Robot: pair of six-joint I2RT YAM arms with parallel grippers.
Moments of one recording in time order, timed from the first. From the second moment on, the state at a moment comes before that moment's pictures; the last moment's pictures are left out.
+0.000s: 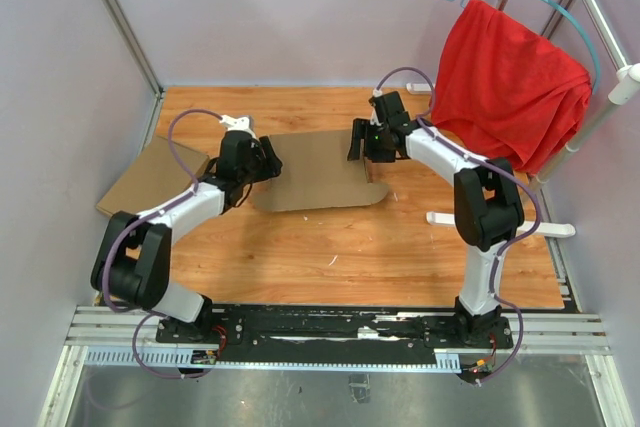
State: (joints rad) left arm -0.33 1.50 0.82 0.12 -0.05 -0.49; right arm 0.41 1.96 1.50 -0.43 -0.14 0.41
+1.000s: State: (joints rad) left arm -0.31 1.73 0.98 0.19 0.02 -0.48; right arm 0.39 2.03 1.55 -0.44 -0.20 0.36
